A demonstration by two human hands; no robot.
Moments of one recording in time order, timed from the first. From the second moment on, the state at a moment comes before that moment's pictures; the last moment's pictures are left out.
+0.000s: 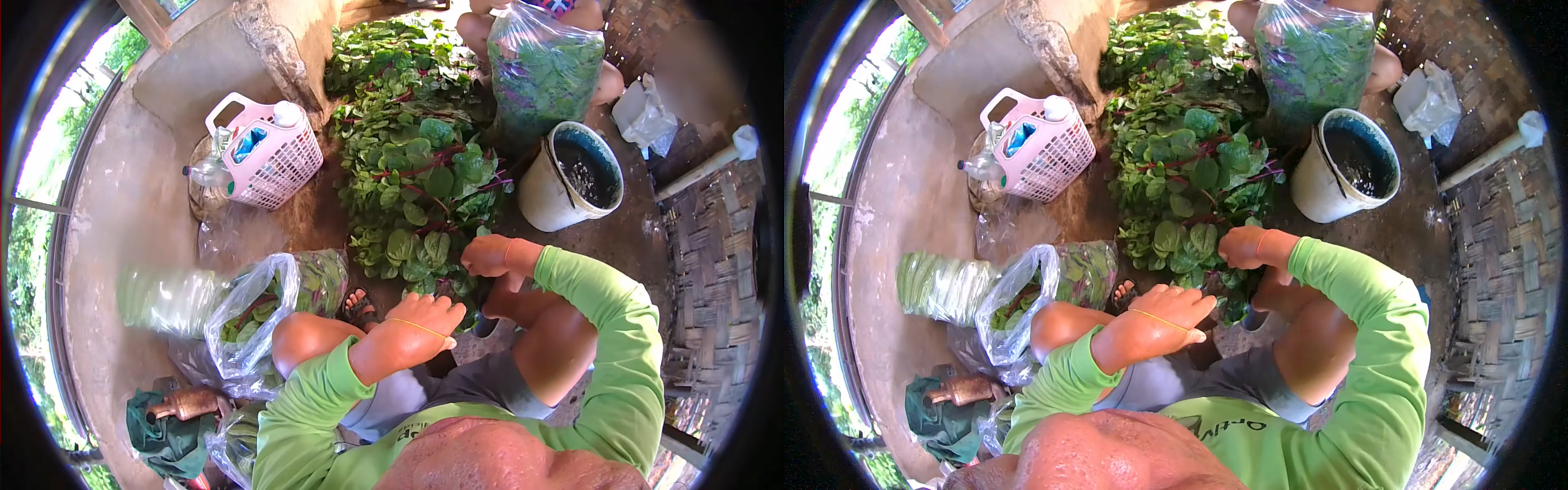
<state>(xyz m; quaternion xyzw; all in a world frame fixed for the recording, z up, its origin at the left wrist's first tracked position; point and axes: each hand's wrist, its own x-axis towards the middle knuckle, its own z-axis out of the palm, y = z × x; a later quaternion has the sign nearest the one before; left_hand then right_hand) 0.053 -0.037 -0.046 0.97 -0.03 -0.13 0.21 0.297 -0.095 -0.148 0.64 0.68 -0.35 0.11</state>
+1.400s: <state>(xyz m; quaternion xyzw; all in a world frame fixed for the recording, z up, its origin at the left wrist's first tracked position) 0.071 -0.047 -0.028 0.95 -0.08 0.10 0.28 0.295 -0.099 -0.144 0.63 0.69 -0.33 0.12</state>
